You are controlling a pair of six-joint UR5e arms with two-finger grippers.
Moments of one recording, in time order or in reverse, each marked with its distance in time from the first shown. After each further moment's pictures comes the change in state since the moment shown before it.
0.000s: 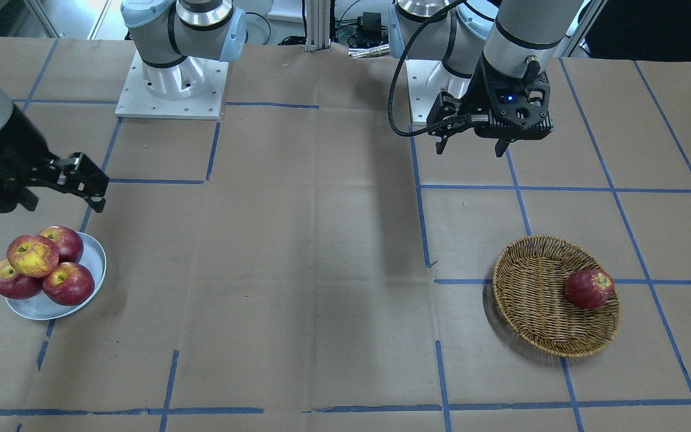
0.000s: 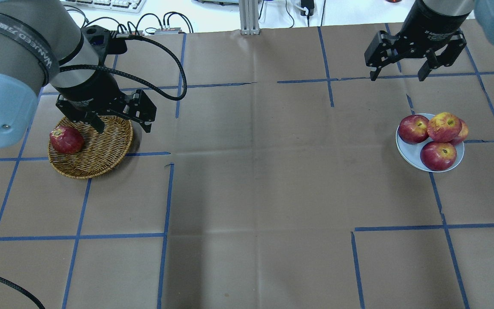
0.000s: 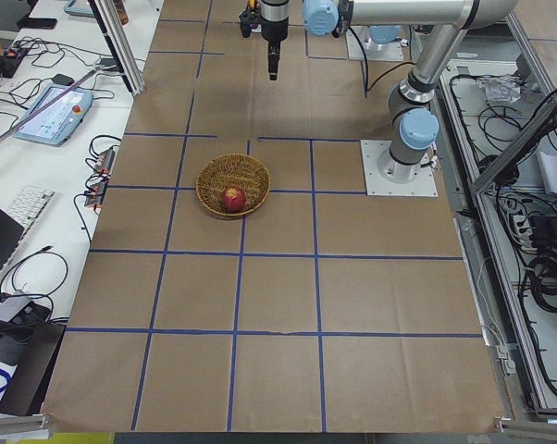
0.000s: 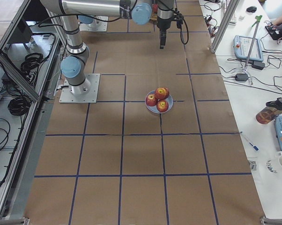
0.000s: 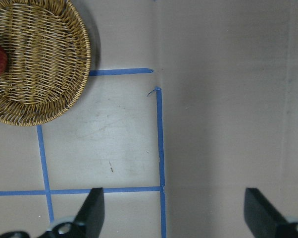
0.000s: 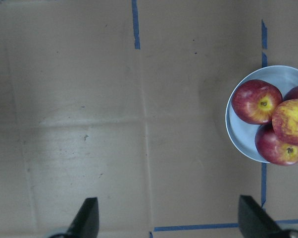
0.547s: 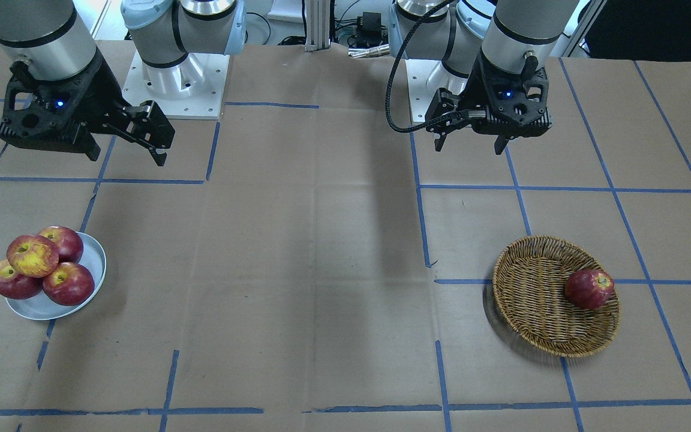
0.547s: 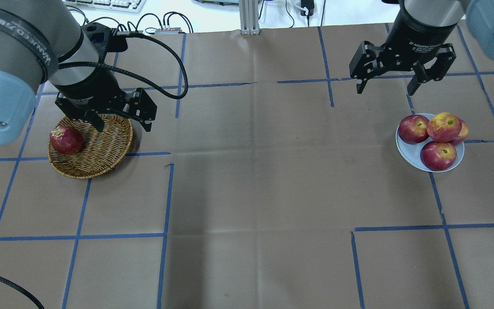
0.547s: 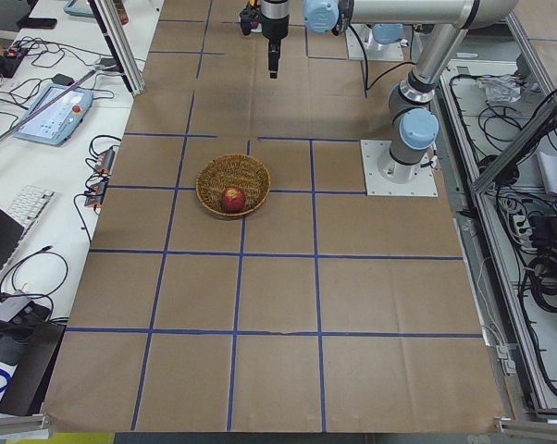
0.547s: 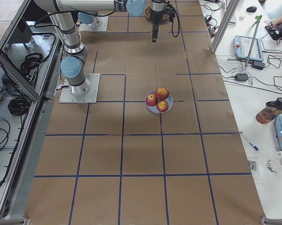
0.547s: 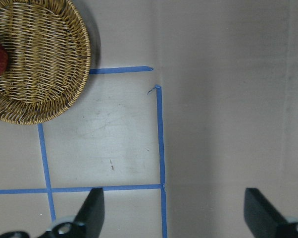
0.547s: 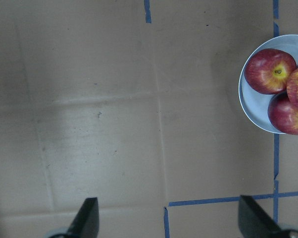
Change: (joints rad) left arm -0.010 -0.002 0.018 -0.014 0.001 -0.002; right arm 0.054 -0.046 0.023 0.051 -0.003 0.064
